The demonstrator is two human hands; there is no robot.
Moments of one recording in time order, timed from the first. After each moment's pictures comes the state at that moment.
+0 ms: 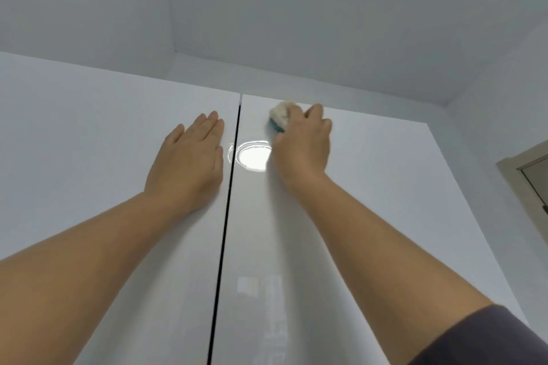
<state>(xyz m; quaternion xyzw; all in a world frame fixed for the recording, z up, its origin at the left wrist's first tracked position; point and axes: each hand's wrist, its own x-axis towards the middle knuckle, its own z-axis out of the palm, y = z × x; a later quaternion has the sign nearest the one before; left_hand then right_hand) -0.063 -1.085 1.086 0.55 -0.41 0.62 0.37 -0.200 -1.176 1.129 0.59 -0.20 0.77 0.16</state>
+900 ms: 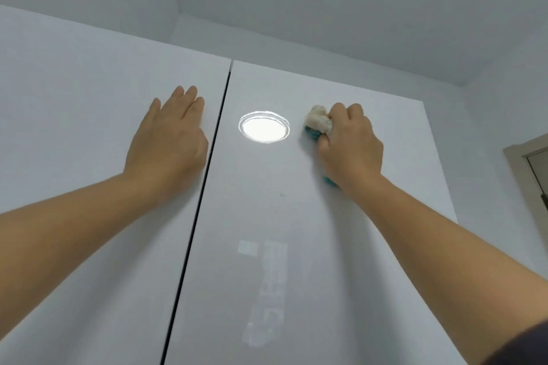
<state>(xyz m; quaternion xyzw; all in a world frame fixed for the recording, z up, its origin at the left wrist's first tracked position) -0.080 -1.081 1.050 0.56 -0.39 0.62 0.39 -0.284 -1.236 1.088 0.62 -0.22 0.70 0.27</state>
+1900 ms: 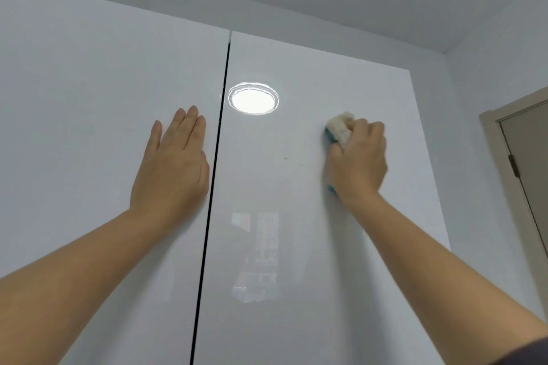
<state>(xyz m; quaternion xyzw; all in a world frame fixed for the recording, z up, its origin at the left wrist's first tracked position) -0.067 -1.091 0.973 0.56 -0.41 0.63 0.35 -0.285 -1.235 1.010 0.57 -0.30 0.76 0.14</state>
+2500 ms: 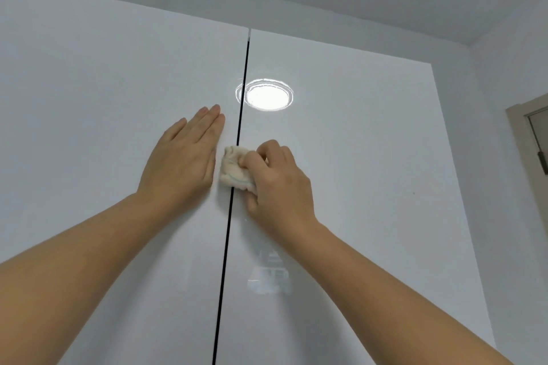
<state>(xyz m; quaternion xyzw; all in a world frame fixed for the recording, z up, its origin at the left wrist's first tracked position) -0.047 -1.068 0.978 0.55 -0.44 0.65 0.29 -0.194 -1.165 0.953 0.68 -0.01 0.67 0.30</state>
